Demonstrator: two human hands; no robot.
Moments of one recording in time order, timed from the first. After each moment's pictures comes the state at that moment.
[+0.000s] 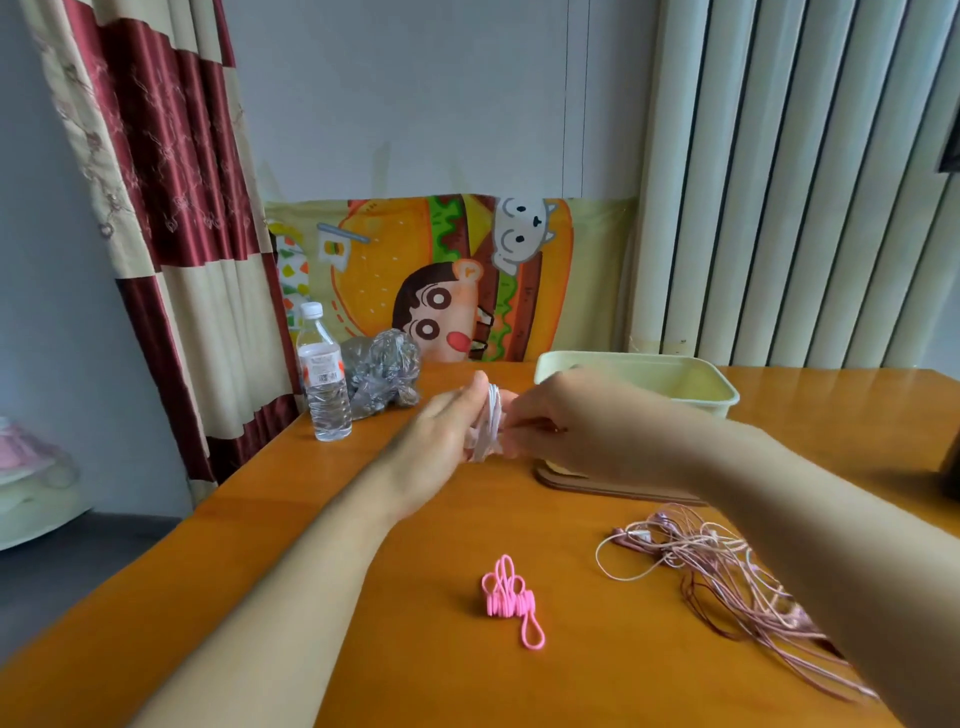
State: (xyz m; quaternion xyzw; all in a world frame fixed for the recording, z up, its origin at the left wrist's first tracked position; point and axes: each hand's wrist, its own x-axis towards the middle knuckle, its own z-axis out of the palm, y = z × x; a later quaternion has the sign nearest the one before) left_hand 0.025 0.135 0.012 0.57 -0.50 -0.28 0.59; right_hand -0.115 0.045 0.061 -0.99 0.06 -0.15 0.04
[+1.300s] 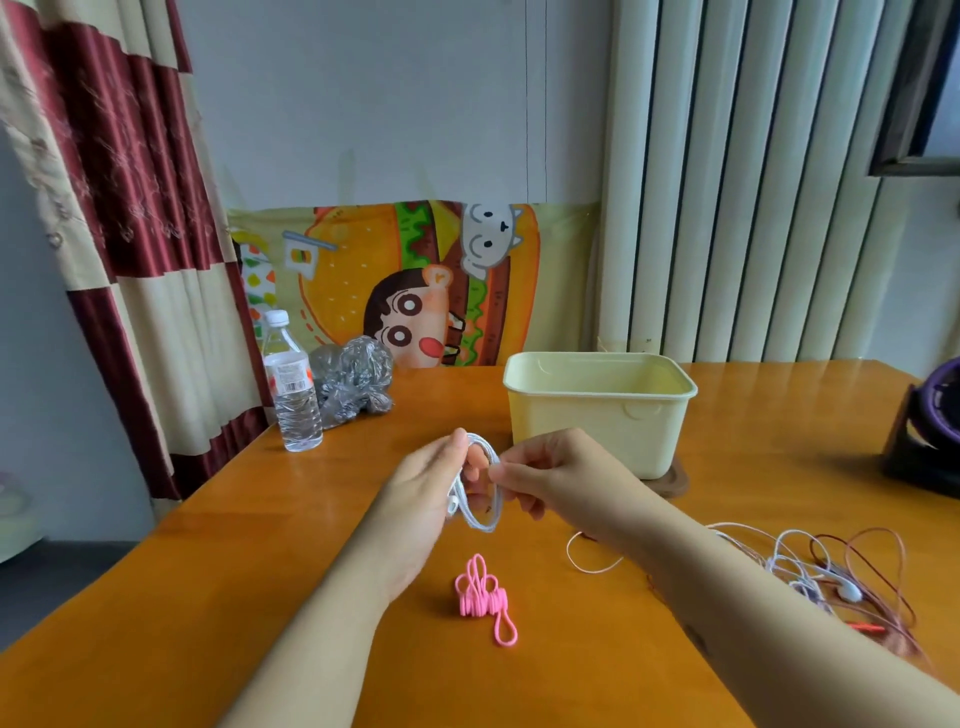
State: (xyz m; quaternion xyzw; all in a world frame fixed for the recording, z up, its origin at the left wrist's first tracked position) left_hand -0.004 0.143 -0.025 0.57 -0.43 -0.28 0.64; right_hand -0.126 0.041 -0.004 -0.84 0.20 -0.22 0.45
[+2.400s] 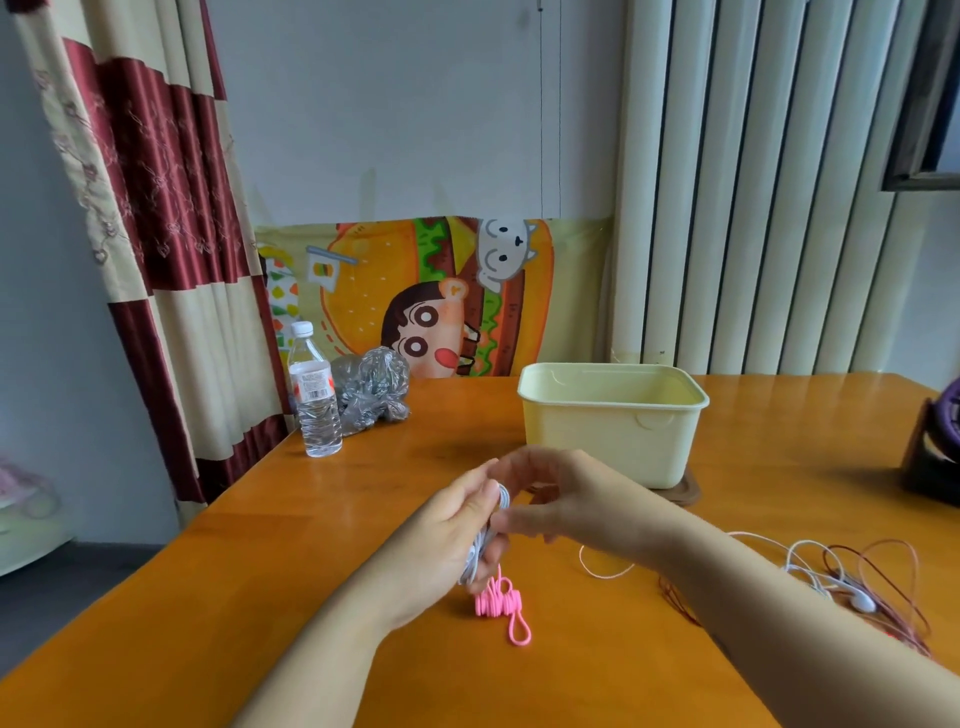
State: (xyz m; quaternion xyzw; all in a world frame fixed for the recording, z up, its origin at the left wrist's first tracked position) left_hand -0.010 0.165 -0.033 0.58 -0.48 -0.37 0.54; right_hand -0.134 0.048 0.000 -0.88 0.14 -0.15 0.43
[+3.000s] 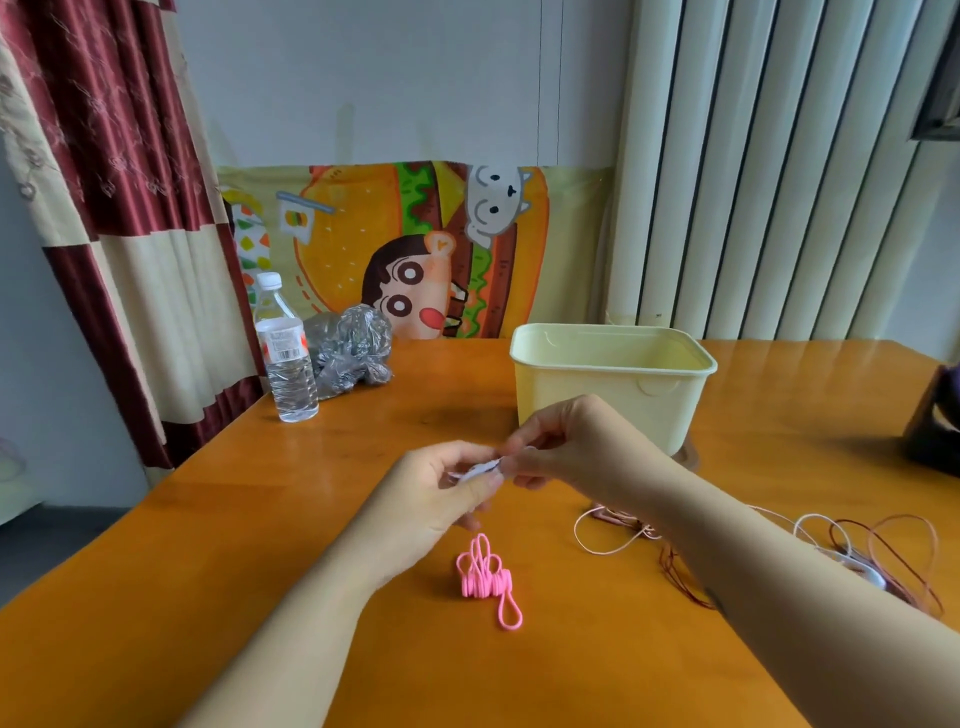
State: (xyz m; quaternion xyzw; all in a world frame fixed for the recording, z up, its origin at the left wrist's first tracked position) left_hand 0.021 0.134 -0.054 0.62 -0.51 -0.26 0.53; right_hand -0.113 0.015 -0.014 -0.86 0.19 -0.21 0.43
